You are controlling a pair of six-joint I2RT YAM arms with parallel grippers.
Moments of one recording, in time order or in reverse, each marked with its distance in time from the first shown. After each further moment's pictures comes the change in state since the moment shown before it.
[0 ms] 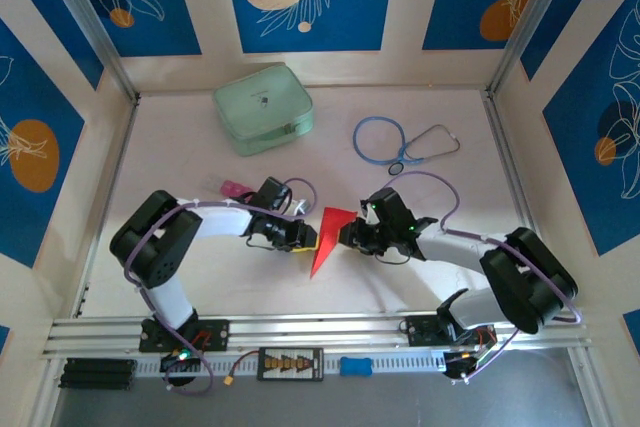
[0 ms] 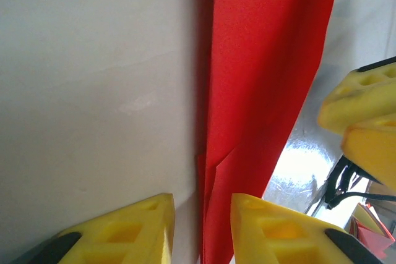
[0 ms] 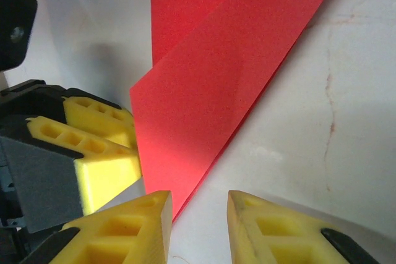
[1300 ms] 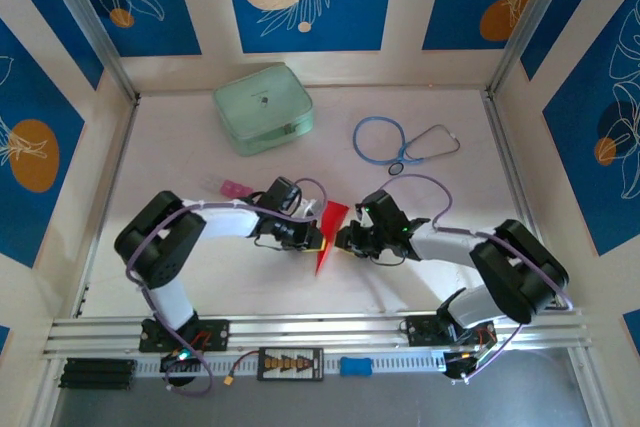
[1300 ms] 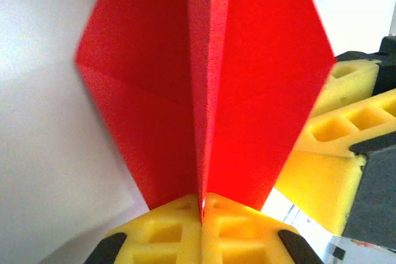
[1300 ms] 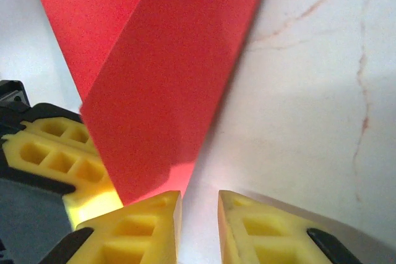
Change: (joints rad) left arm -0.059 -0.010 0.041 0.005 -0.018 0.000; right arm 0.036 0.035 0.006 0.032 0.013 0.044
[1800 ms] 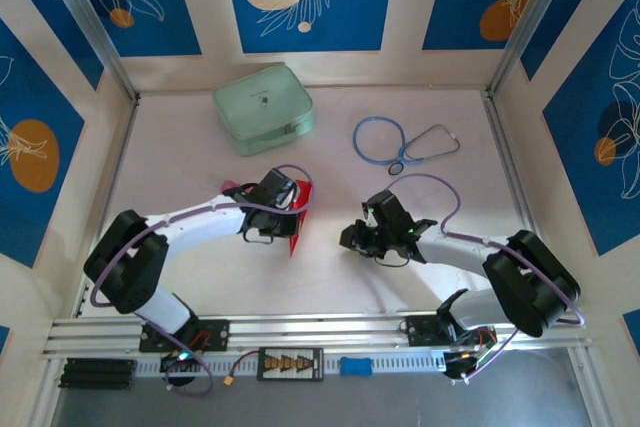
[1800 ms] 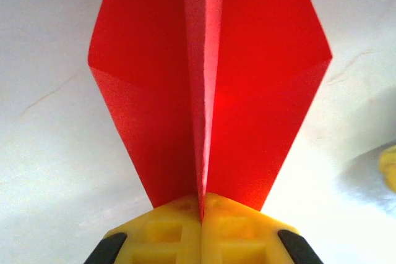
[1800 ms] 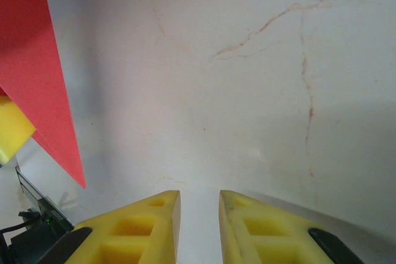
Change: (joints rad) left arm -0.014 -0.174 0.080 -0.355 -0.527 0.057; right arm -0.005 -0.057 -0.012 -0.062 0.051 0.000
